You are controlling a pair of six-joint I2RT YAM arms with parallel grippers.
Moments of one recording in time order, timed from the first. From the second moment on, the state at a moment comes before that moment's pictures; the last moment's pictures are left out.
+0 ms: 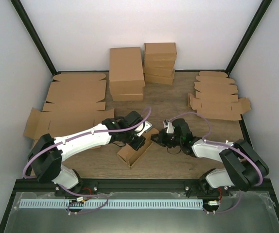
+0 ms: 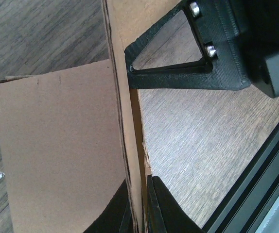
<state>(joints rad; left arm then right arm) -0.94 1.52 1.08 -0.65 0.20 -0.21 0.56 1.36 0.40 0.33 -0.53 0.97</state>
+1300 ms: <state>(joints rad) -0.96 1.55 0.97 -0.54 0.27 -0.24 0.56 0.94 0.39 -0.09 -0.21 0.78</state>
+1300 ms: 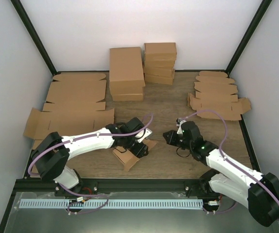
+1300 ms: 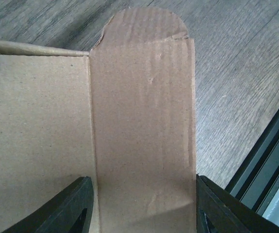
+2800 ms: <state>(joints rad) -0.54 1.30 0.76 -0.48 0.29 -0.42 0.56 0.89 0.27 -0.13 -0.45 0.74</state>
